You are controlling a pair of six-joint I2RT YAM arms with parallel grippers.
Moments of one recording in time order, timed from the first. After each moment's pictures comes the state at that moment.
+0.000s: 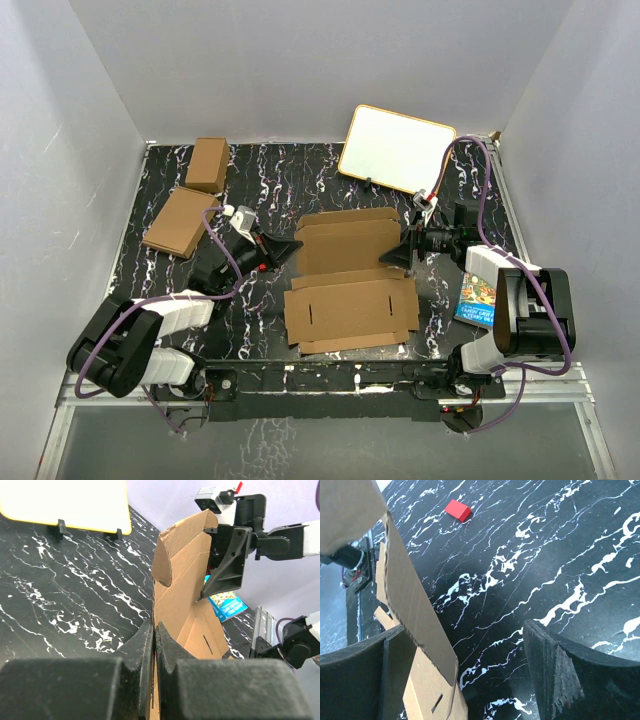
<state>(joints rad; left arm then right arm) -0.46 1.32 0.33 1.10 0.50 -0.55 -0.06 1.47 0.67 0.11 -1.22 -0.13</state>
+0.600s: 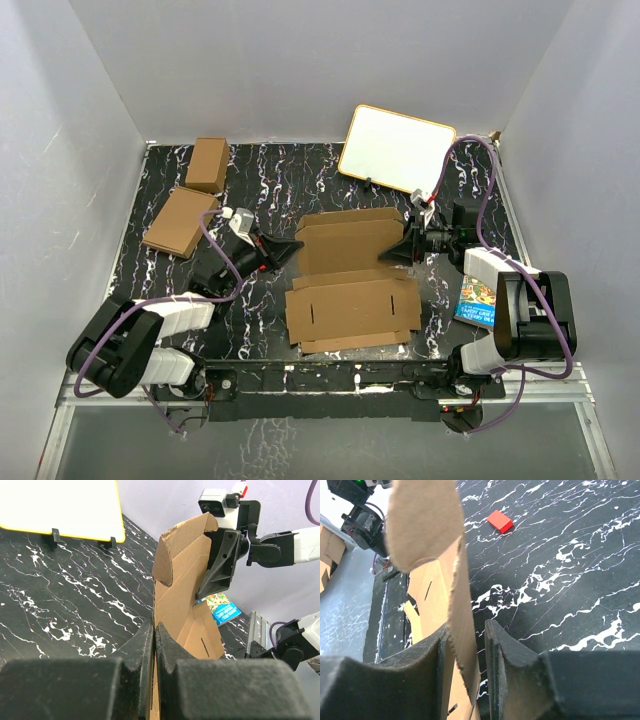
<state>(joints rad) -0.49 1.32 0.30 1.18 0.48 -0.57 -0.03 1.45 0.65 0.23 -1.38 -0.08</state>
